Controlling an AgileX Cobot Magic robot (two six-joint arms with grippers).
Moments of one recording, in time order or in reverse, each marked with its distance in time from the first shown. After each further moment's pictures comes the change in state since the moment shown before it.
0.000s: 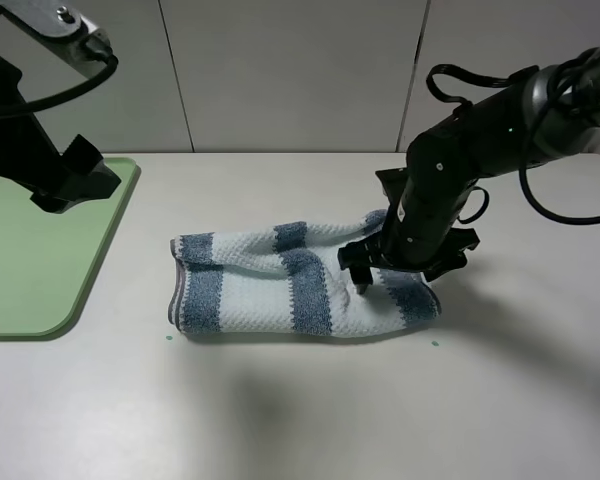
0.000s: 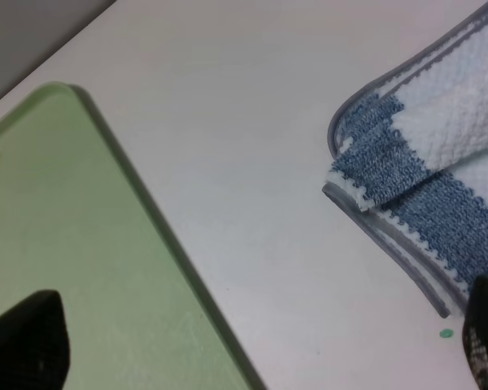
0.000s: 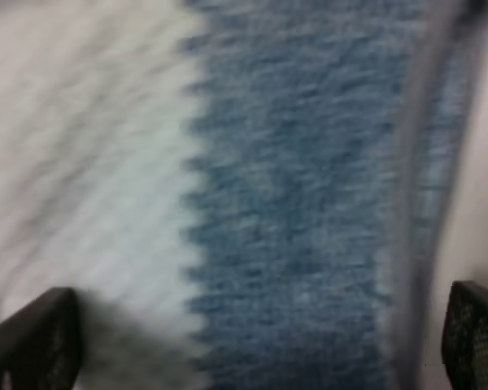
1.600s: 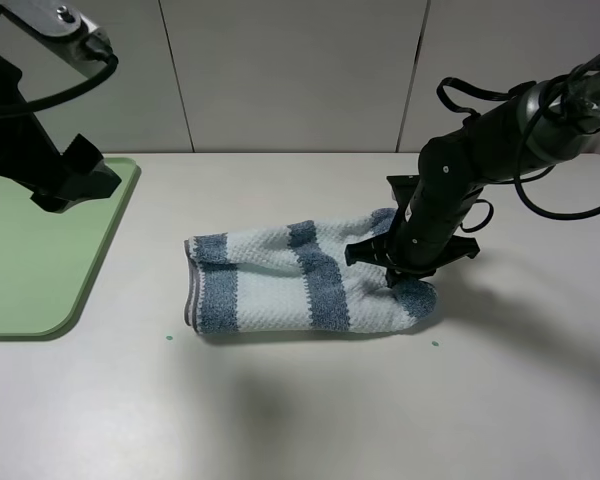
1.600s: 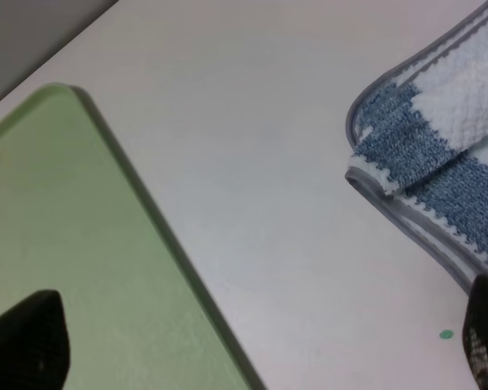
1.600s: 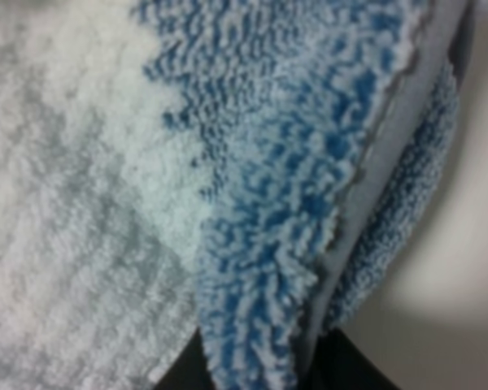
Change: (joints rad) left arm 0.000 0.000 0.000 0.000 -0.002 -0.001; right arm -0.085 0.072 -0.003 0.094 -0.066 -0.081
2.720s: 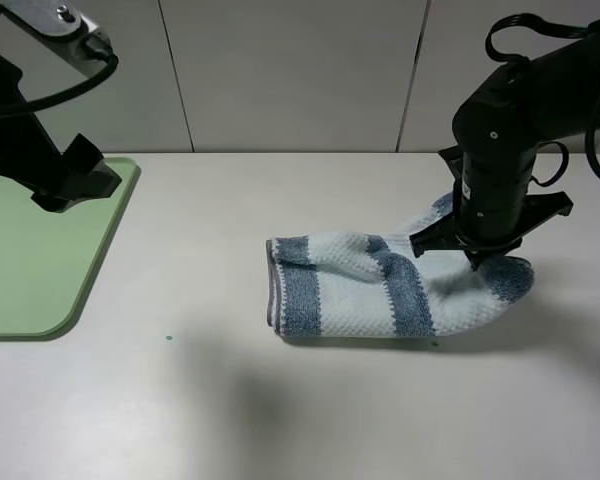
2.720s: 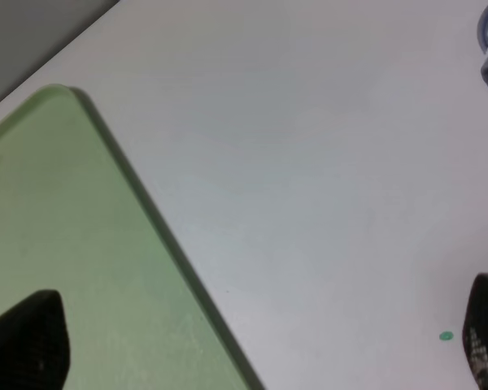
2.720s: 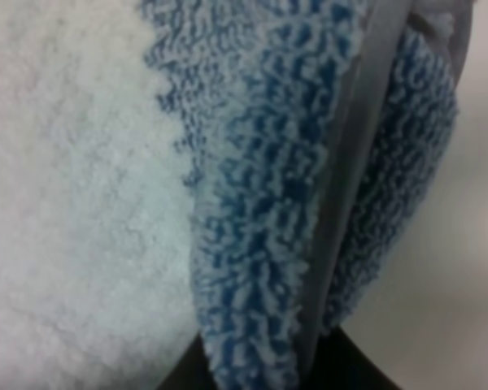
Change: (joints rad) left arm 0.000 0.000 0.000 0.000 -0.002 0.000; right arm 0.000 -0.191 0.005 -0.362 0.397 0.201
